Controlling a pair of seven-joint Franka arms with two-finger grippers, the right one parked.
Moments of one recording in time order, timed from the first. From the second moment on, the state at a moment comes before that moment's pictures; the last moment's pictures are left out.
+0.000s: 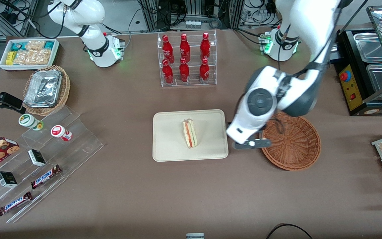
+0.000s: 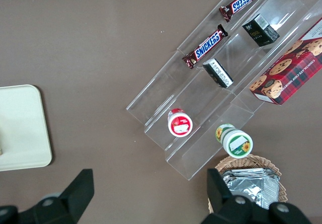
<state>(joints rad) -0.28 0.42 -0.23 -1.55 0.11 1.82 -0.54</state>
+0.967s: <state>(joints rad) 0.04 0.06 -0.19 -1.71 0.06 1.54 0.03</state>
